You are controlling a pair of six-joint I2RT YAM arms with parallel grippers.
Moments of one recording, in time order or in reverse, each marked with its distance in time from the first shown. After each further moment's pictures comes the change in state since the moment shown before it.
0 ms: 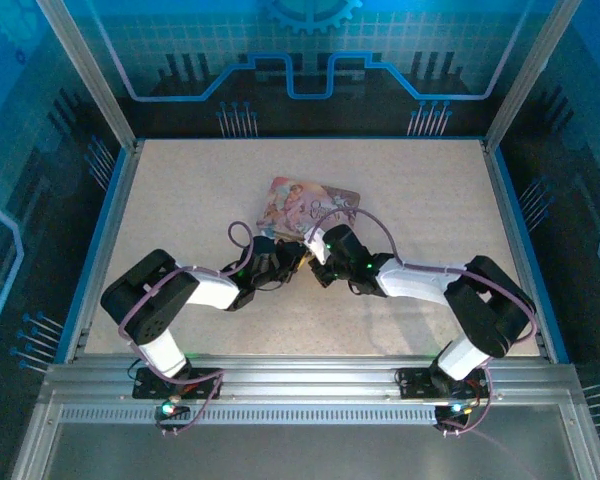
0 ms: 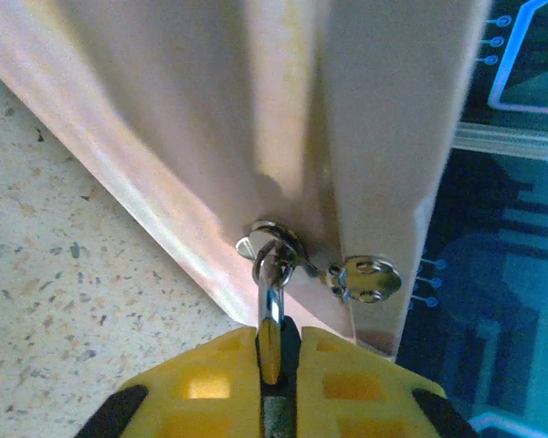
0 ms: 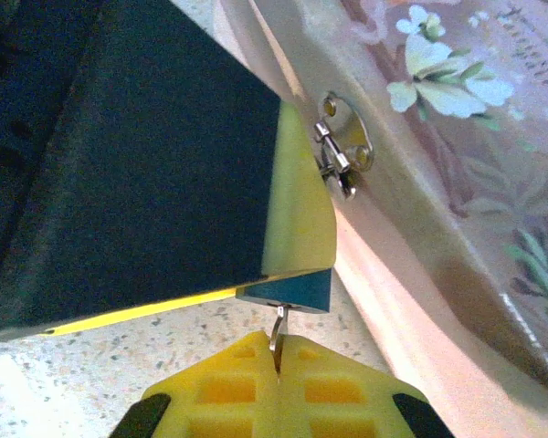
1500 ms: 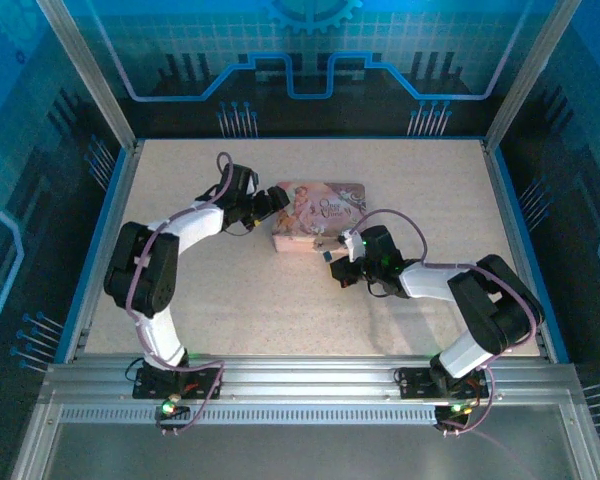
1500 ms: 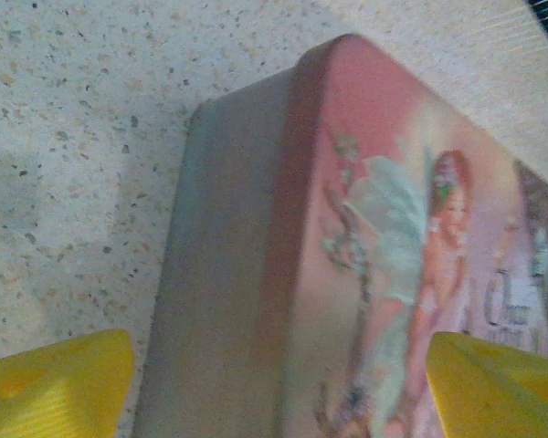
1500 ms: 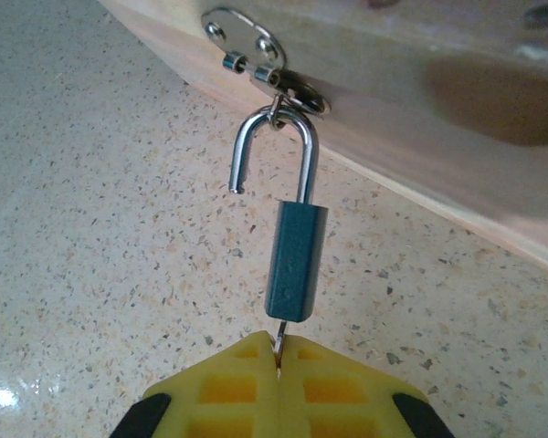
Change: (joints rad) left arm 0.377 0.159 0.642 -0.896 0.227 0.768; right arm -0.244 -0.019 -0.196 0.175 -0.386 0.313
